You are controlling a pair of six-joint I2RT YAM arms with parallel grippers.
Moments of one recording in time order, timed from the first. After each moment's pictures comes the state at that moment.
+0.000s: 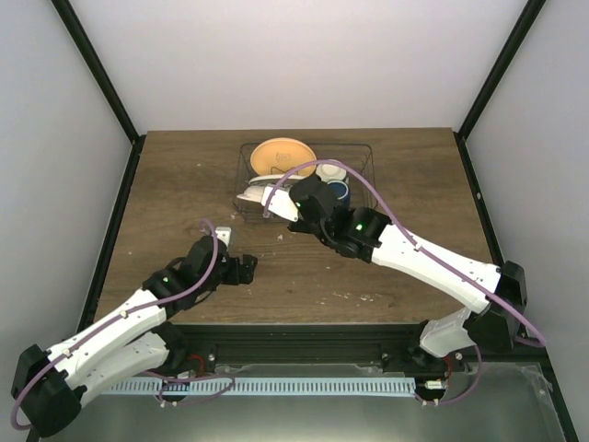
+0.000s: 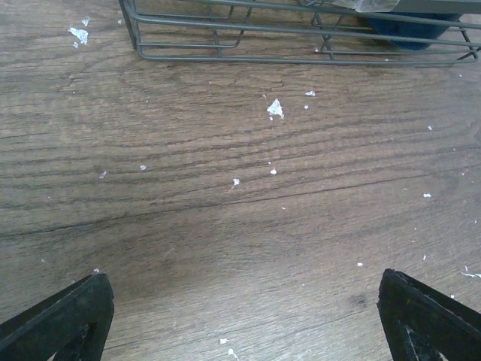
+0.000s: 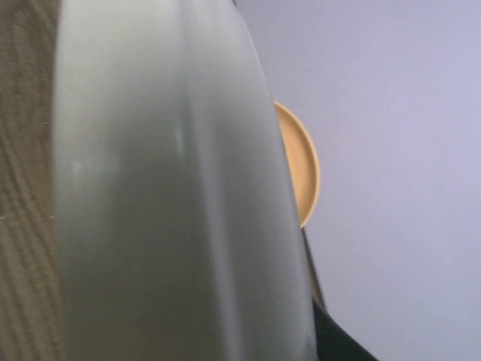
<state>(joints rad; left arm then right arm) -0.72 0.82 0.53 -0.47 -0.13 -0.55 0.99 1.42 1.37 -0.52 0.45 -0.70</state>
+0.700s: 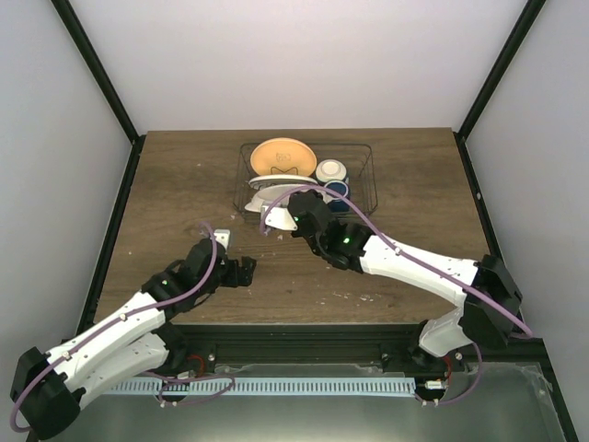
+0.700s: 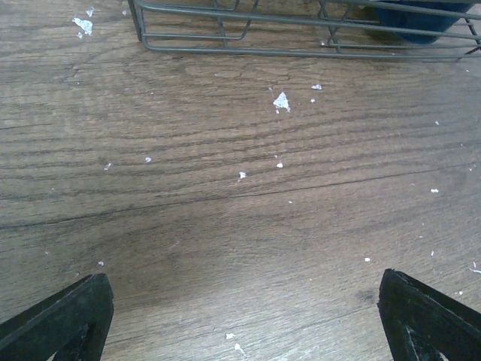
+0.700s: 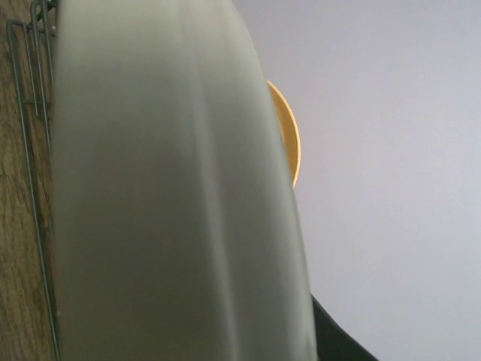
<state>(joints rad) -0.72 0.80 0.50 -0.46 -0.13 -0.55 1.00 1.44 1.13 -0.15 0.59 -1.07</state>
